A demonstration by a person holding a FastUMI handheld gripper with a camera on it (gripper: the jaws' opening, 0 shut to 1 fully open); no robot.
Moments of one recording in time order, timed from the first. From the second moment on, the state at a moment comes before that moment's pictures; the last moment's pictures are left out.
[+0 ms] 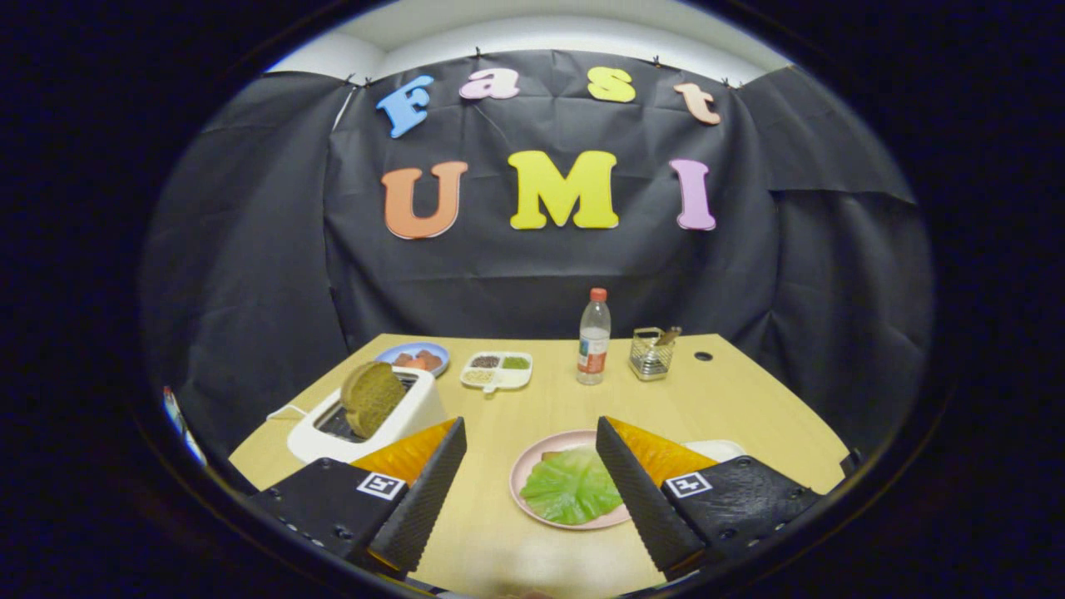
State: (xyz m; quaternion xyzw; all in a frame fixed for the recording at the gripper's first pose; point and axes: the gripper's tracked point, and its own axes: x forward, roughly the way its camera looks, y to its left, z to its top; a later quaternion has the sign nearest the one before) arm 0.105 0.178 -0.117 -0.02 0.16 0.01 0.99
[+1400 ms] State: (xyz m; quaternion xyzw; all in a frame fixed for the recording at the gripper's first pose) arm 0.200 0.331 -0.159 -0.07 0.23 0.03 0.97
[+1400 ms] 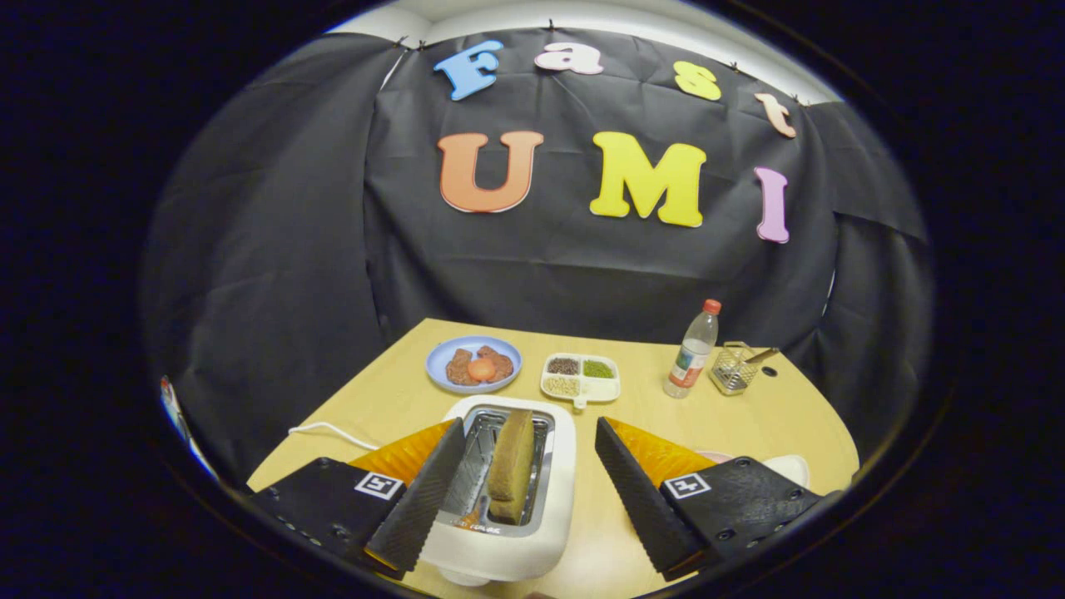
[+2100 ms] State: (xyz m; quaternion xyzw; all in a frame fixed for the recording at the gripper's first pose) arm 0.208 0.337 -0.176 -0.10 0.27 0.05 0.96
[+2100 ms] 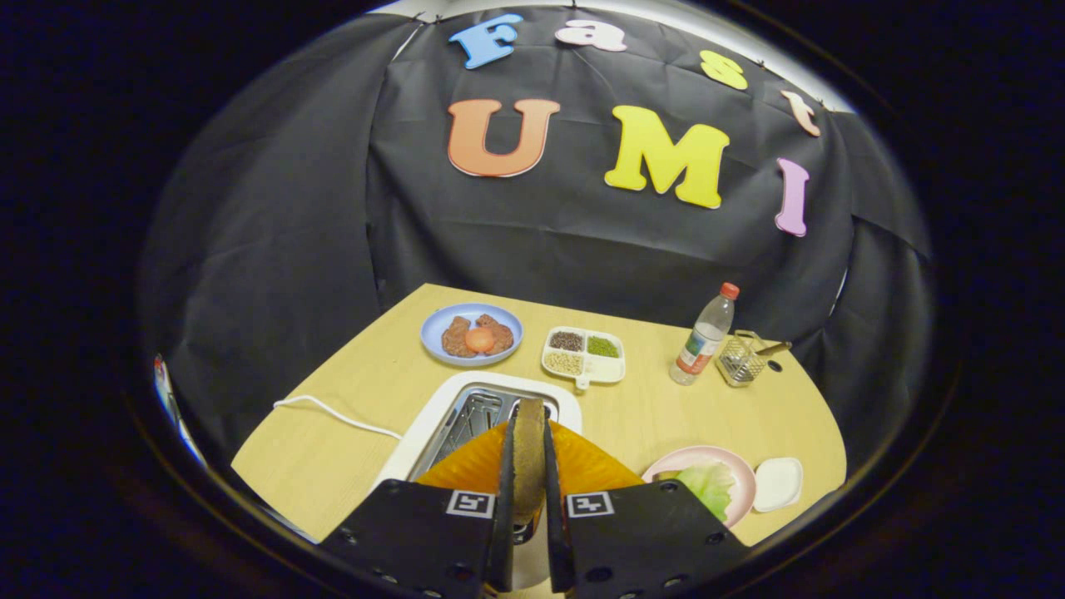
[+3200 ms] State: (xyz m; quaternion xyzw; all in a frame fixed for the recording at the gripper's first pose) arm 0.157 0.319 -0.064 -0.10 0.16 0.06 0.98
